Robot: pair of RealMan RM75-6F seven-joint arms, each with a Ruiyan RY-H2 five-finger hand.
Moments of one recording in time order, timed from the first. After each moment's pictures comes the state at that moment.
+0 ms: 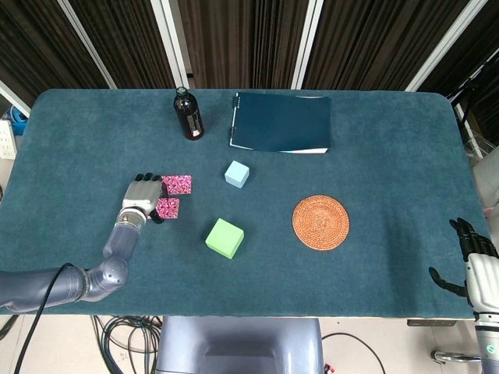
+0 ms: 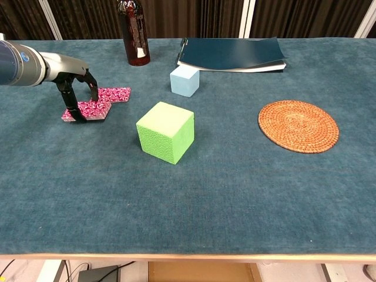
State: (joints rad) left arm -1.12 -1.43 -0.09 -1.47 0.11 0.86 0.73; right arm 0.06 -1.09 0.12 -1.67 -1.38 1.45 0.07
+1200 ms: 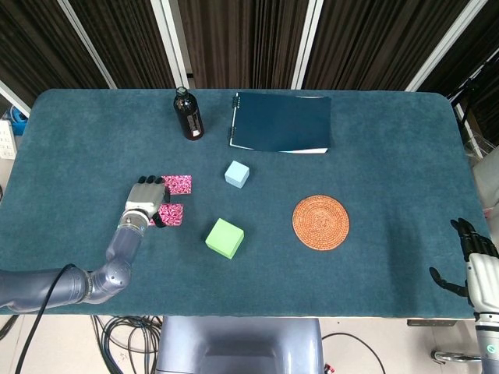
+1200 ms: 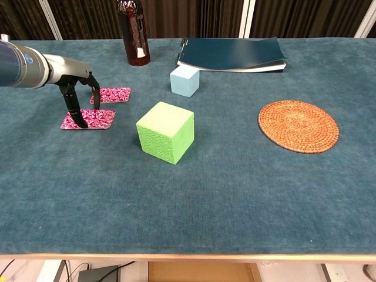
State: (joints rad) left arm -1.14 -1.43 -0.09 -1.50 0.08 0.87 0.77; right arm 0.06 -1.09 0.12 -1.67 -1.36 1.44 0.07
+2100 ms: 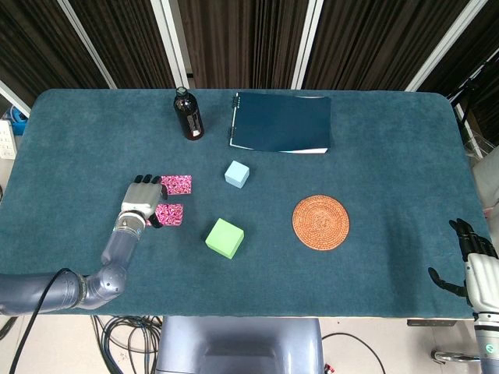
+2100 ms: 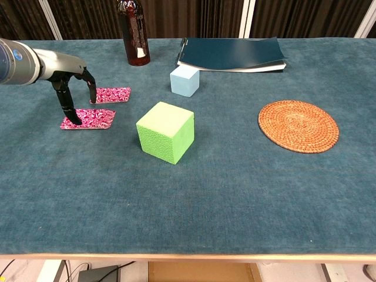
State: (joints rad) left arm -1.12 -1.40 -0.08 -1.57 0.13 0.94 0.76; right arm 0.06 -1.08 0.12 -1.68 -1.36 1.44 0.07
